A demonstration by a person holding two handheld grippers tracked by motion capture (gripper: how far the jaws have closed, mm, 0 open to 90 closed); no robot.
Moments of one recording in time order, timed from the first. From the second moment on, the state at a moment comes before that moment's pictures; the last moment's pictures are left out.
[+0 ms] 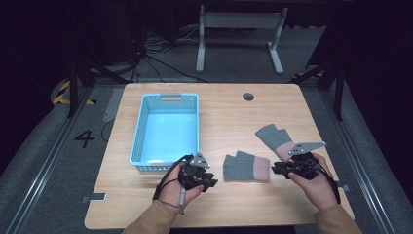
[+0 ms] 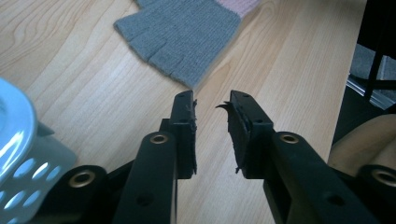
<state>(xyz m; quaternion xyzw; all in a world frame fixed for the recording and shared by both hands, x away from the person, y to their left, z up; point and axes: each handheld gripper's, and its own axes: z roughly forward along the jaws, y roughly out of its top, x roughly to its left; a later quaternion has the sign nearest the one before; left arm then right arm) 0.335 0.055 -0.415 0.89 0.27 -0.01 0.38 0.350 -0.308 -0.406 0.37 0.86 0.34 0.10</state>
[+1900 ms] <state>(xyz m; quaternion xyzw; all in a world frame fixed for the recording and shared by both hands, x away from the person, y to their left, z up) 0.311 0.115 -0.423 0.88 0.32 0.01 0.37 0.449 -0.332 -0.440 0.51 0.78 0.28 0.21</state>
